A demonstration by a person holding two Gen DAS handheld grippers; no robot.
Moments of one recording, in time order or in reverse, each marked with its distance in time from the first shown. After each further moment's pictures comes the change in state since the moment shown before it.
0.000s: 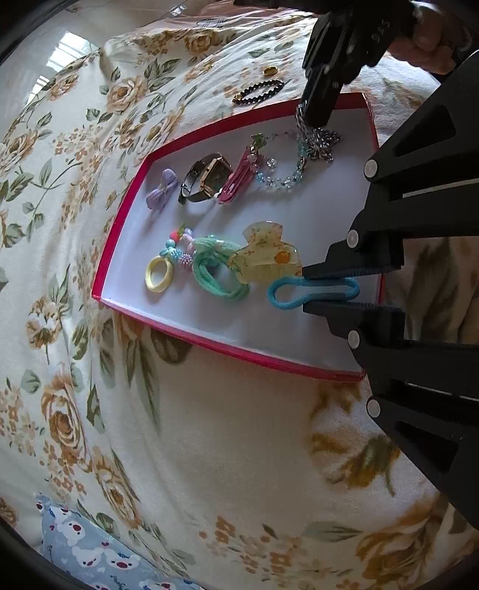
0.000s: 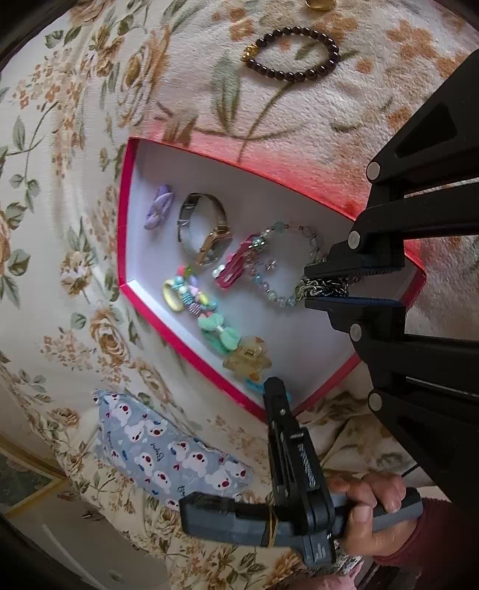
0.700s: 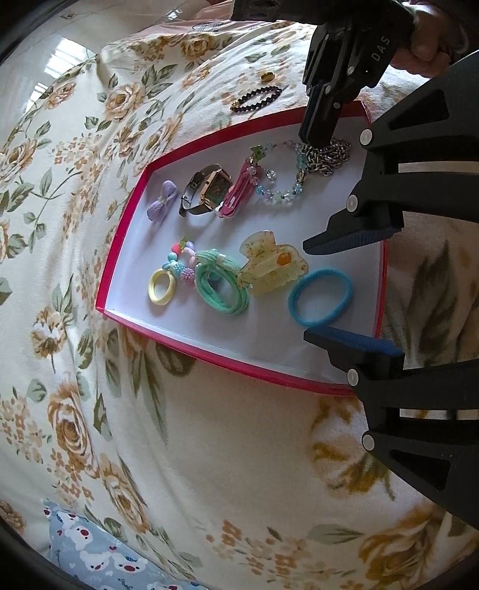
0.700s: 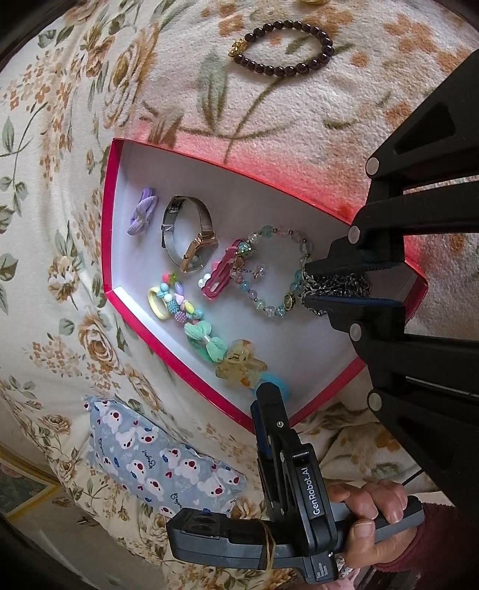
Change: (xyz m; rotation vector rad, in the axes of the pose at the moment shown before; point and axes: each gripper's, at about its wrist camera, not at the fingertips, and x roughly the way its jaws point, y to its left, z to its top) left arm -0.005 -0.004 -0.006 0.017 -0.018 -0.008; right arm 0.010 -0.001 -0.001 0.008 0.033 -0.012
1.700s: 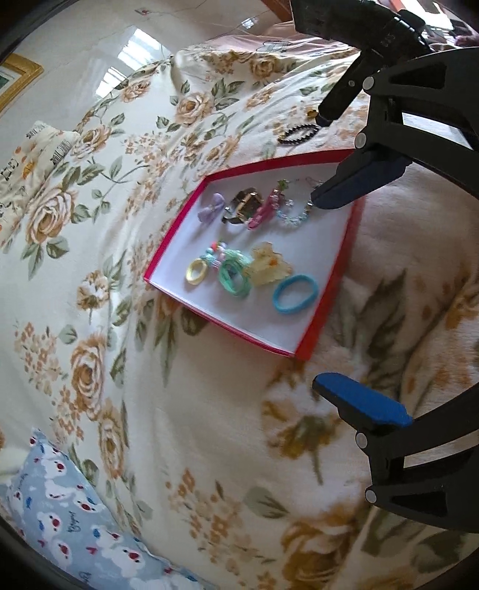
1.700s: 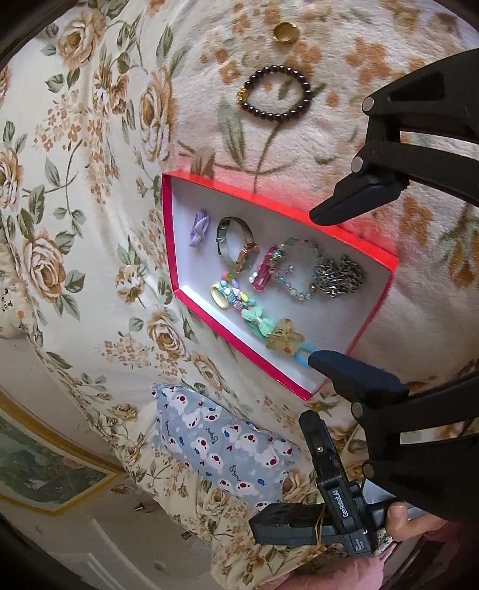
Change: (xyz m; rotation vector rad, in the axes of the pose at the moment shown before) left arm -0.076 0.030 -0.066 -0.199 -0.169 -0.066; right arm -0.064 -0.009 -0.025 0.086 -0.252 0.066
